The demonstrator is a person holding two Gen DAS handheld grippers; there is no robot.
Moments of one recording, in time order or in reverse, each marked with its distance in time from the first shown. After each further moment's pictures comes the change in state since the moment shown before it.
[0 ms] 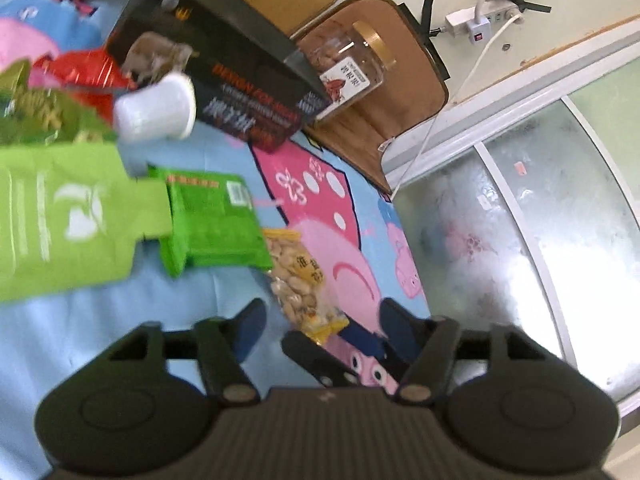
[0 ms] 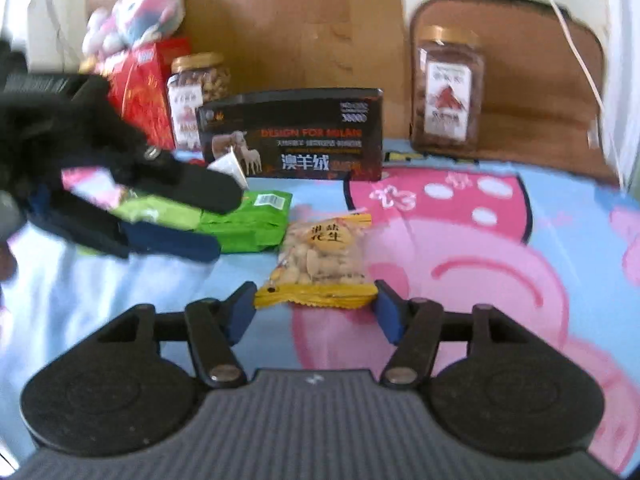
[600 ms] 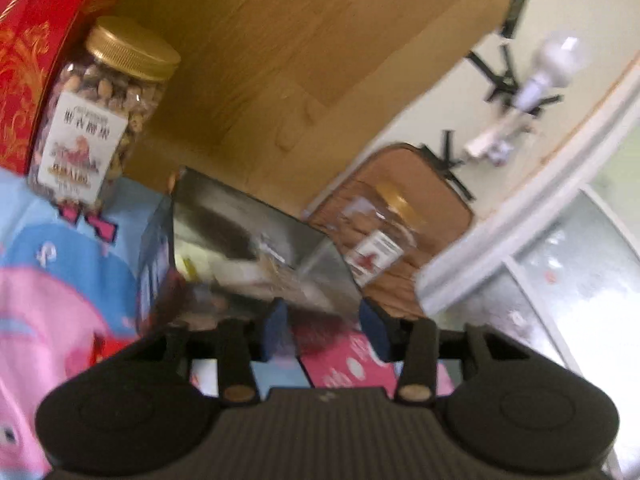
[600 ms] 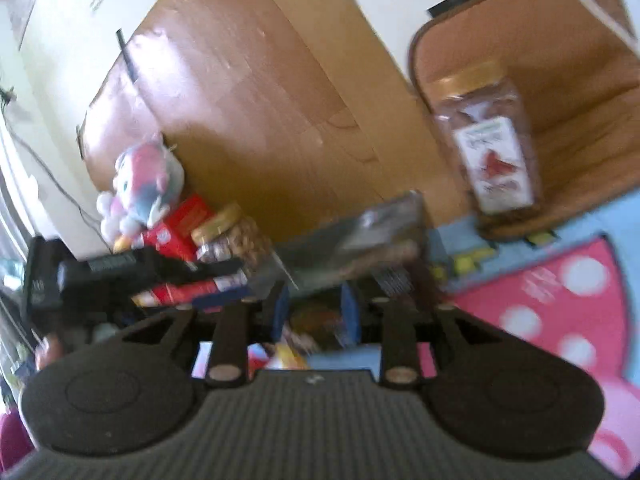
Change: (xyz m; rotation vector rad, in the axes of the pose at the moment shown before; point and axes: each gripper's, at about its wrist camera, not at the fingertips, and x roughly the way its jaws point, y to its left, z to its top) left arm -0.042 -0.008 0.114 0.107 -0.285 0.104; right arm 0.028 -0.040 0.095 0.279 -0.126 0.229
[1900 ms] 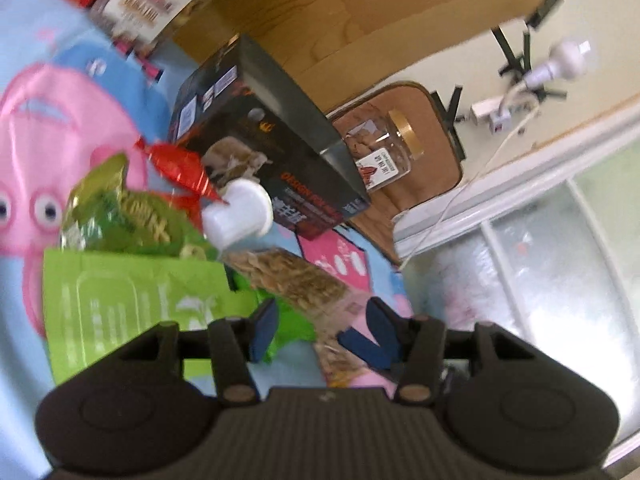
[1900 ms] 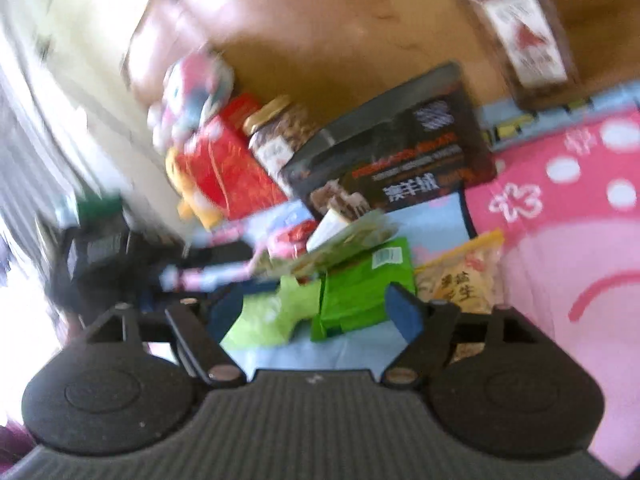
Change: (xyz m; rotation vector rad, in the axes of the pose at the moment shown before) left arm -0.024 0.051 -0.069 -0.245 0.144 -0.111; right arm -0.001 -0.024 -0.027 0.193 0.213 0.260
